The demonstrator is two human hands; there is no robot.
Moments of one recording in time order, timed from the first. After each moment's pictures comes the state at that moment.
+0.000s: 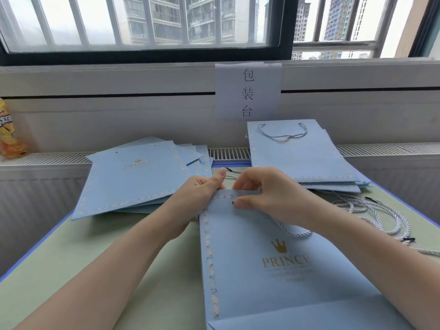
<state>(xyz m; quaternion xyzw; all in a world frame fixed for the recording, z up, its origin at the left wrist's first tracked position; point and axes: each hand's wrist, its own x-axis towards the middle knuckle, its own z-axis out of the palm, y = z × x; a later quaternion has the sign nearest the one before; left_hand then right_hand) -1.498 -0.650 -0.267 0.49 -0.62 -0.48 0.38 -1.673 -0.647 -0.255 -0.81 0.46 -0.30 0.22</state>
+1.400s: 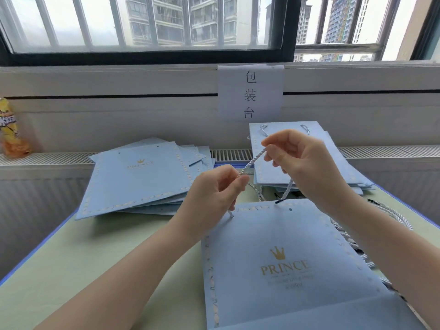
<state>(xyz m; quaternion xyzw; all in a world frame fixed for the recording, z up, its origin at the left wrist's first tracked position) -1.515 -0.640 -0.269 0.37 -0.74 -0.26 0.49 -1.690 -0.645 -0.232 -0.71 0.37 -0.56 0.21</state>
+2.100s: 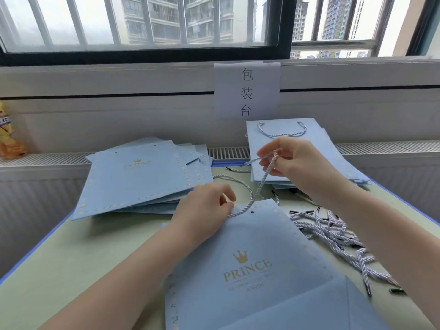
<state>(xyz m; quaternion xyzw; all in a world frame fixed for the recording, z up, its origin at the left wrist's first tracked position) -1.511 -0.644 -0.284 0.56 -0.77 -0.13 0.29 -1.698 -0.653 -0.234 -0.71 0.47 -0.46 0.27</state>
